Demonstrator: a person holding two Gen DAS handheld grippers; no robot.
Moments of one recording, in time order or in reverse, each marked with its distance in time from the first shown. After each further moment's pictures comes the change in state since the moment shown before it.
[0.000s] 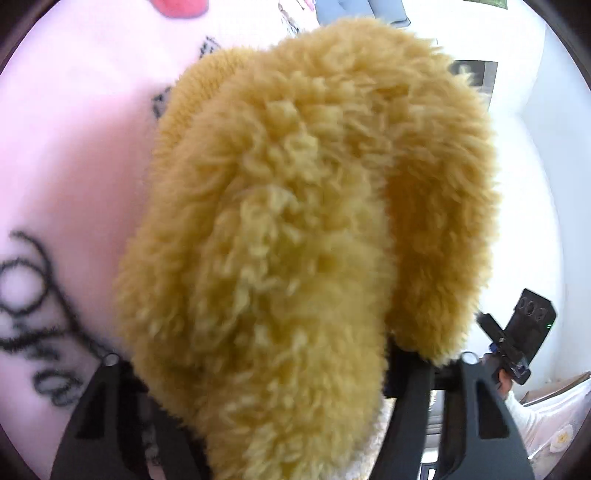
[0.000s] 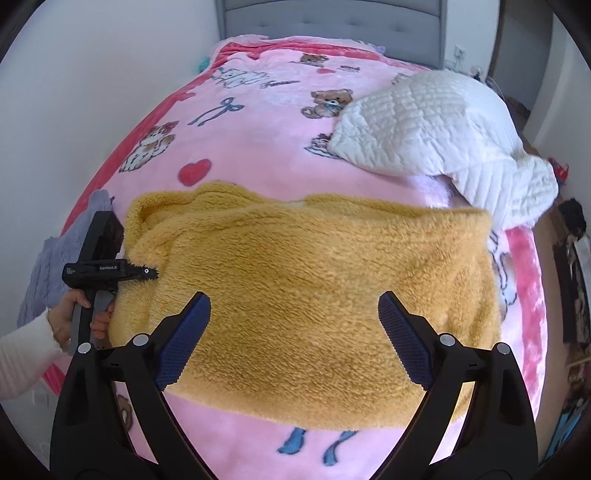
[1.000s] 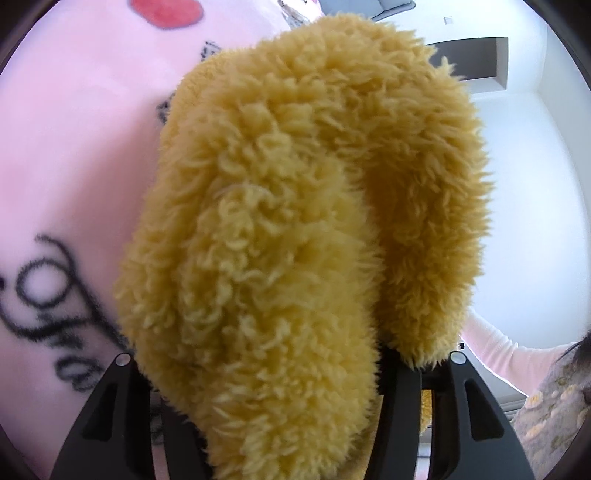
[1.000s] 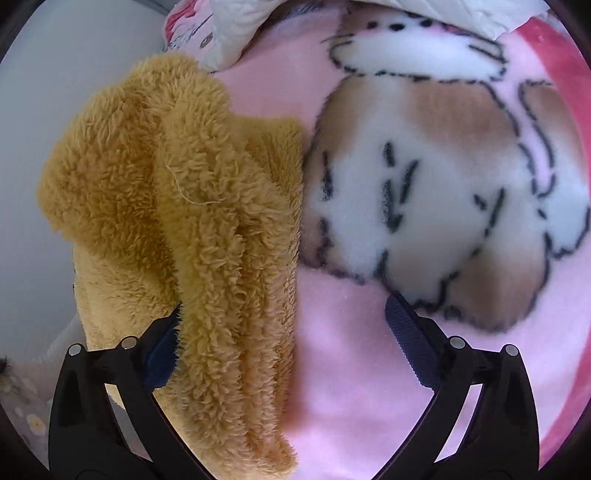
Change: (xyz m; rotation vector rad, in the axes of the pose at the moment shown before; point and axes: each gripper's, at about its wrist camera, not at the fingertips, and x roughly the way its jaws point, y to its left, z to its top) left arm 0.000 -0.055 0.004 0.051 0.034 0.144; right arm 0.188 -0.293 -0.033 0.308 0.407 0.552
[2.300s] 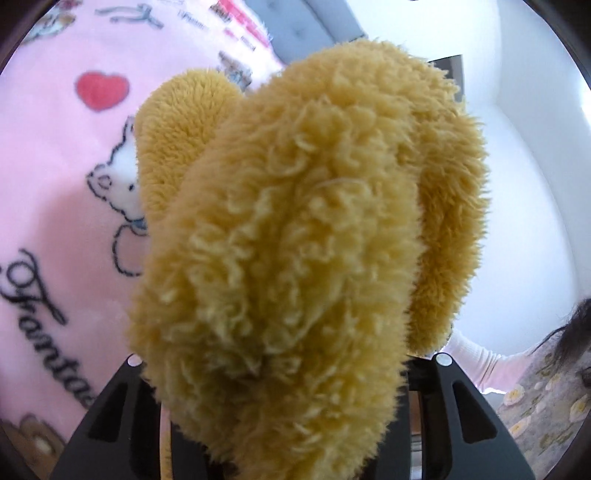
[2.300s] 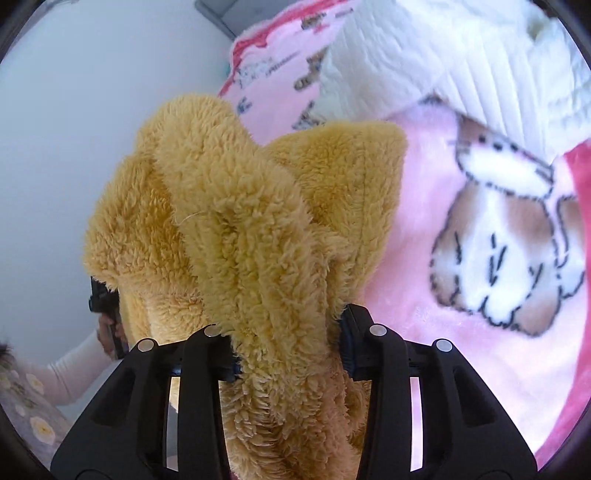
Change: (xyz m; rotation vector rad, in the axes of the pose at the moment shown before) left arm -0.052 -0.113 0.006 0.086 -0.210 -0.112; right arm -0.038 0.169 -0.017 -0.189 -0.240 0.002
